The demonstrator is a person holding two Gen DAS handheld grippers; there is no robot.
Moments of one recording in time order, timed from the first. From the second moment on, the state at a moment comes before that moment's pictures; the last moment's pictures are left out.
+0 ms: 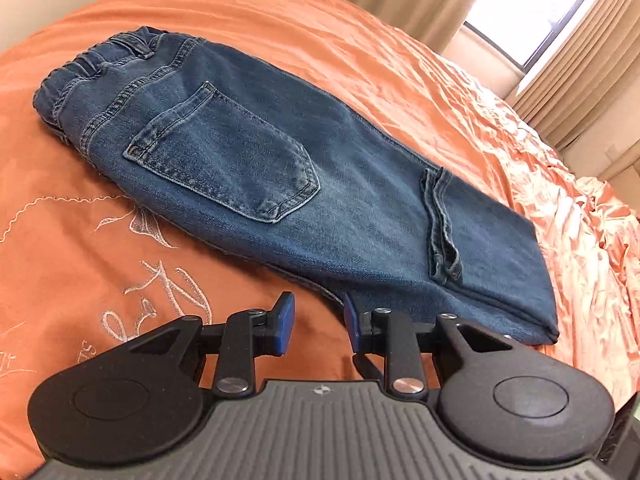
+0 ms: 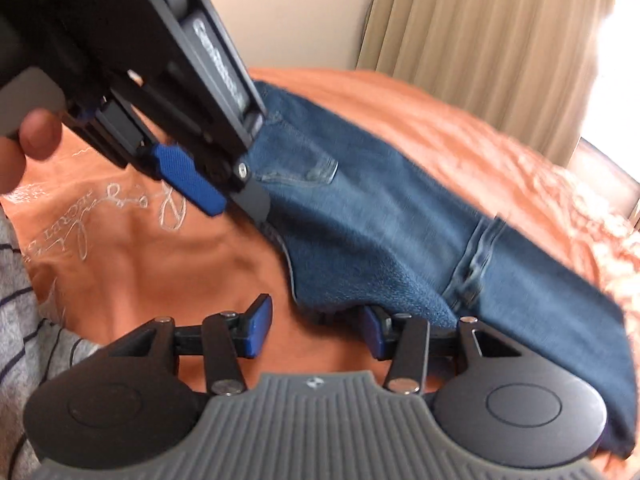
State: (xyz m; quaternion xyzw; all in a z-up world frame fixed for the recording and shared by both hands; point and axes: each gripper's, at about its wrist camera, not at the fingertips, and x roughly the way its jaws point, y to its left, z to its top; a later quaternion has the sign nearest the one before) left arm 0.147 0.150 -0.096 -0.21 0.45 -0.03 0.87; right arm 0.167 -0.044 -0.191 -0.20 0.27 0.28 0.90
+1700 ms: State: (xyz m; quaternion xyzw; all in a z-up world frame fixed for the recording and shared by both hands) left arm 0.224 0.173 -0.047 -0.07 0.42 0.07 0.90; right arm 0.252 -0.237 -0.117 0.03 0.37 0.23 0.90
